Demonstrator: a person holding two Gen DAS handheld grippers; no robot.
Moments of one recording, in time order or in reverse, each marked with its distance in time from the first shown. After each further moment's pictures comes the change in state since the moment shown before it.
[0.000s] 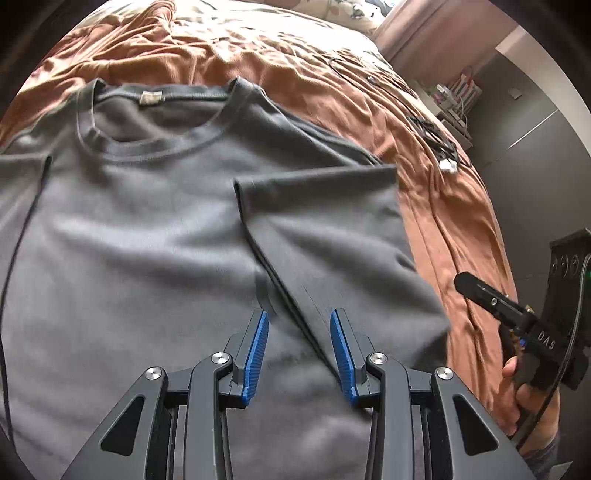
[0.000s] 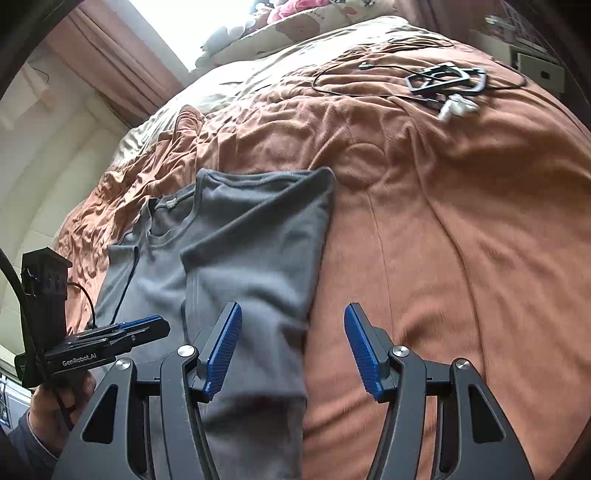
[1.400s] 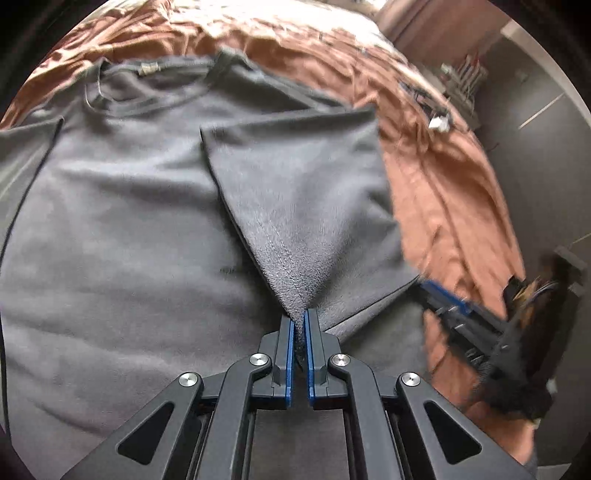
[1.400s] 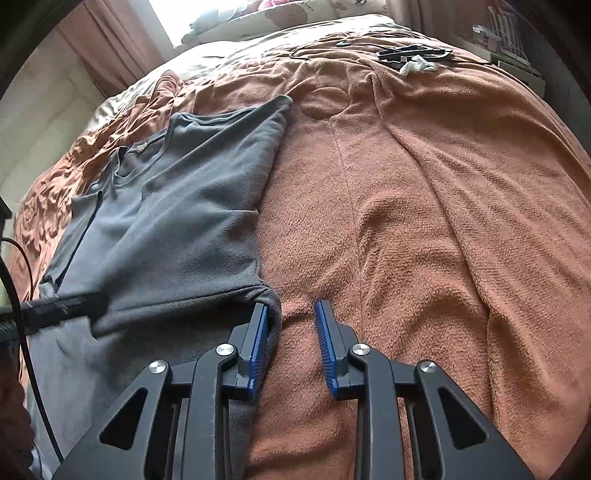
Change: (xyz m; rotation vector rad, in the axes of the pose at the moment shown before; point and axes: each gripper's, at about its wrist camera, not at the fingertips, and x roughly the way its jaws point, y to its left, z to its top) left arm 0.012 -0.036 -0.048 0.005 0.066 0.084; right arm -0.001 0.008 -0.064 -0.065 0.043 -0.162
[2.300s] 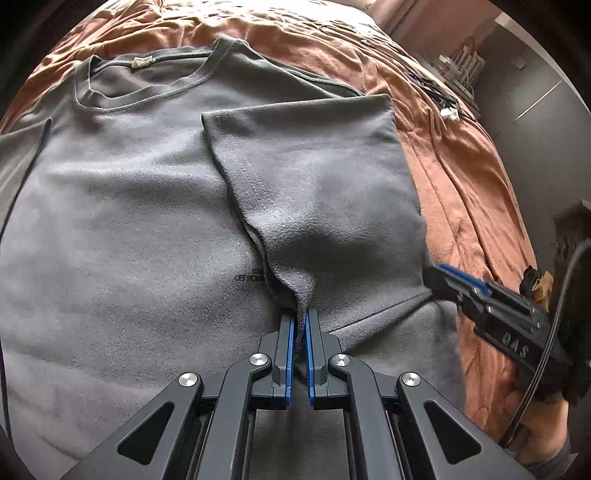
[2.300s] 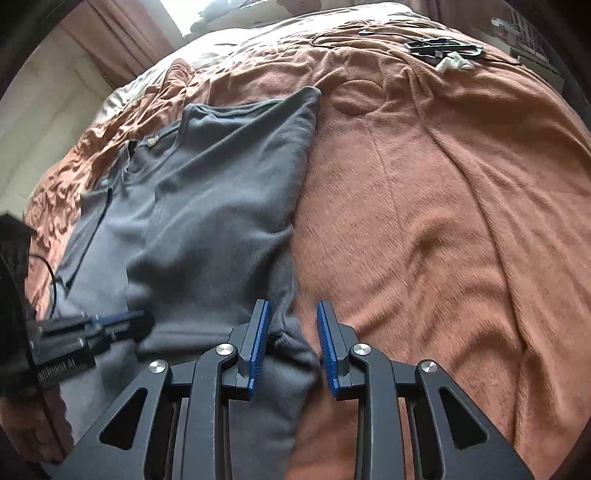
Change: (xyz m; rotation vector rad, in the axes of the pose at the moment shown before) left arm 0.014 0.015 0.004 0.032 -0.013 -0.004; right arm 0.023 0.010 0.015 -0.022 0.049 0.033
